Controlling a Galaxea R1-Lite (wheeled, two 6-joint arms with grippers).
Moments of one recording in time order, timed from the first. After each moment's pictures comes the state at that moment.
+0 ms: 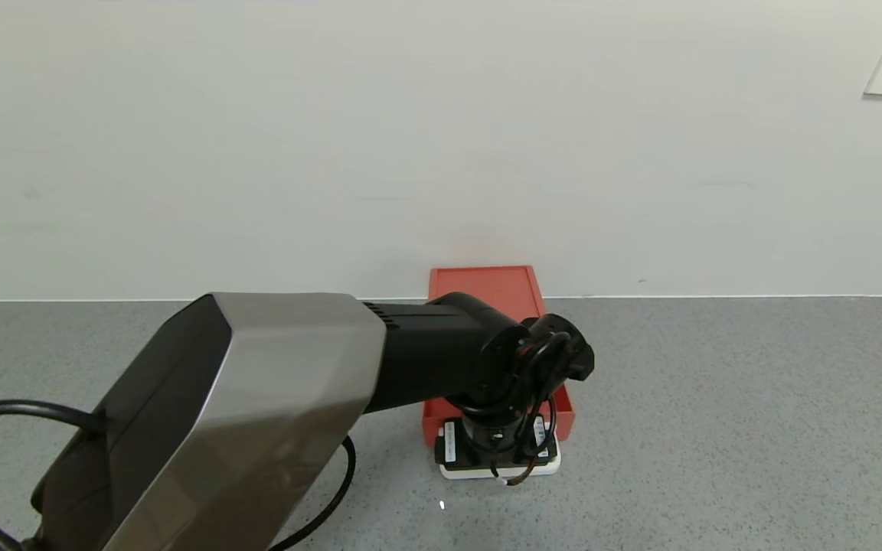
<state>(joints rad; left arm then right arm) -0.86 2.37 -1.93 0.85 0.20 -0.85 0.00 0.00 0.00 0.00 0.00 0.01</state>
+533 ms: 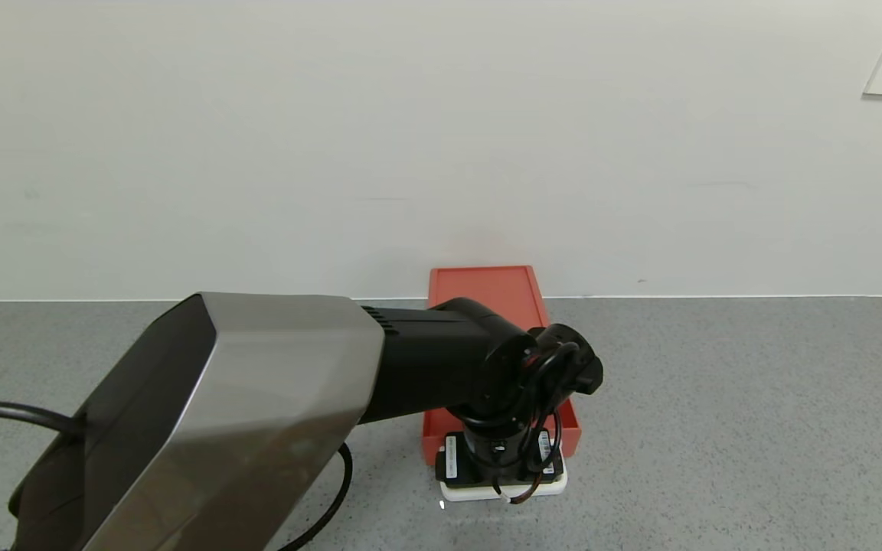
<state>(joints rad) -0.88 2.34 -1.89 0.86 0.18 -0.87 0.00 0.00 0.00 0.00 0.00 0.01</state>
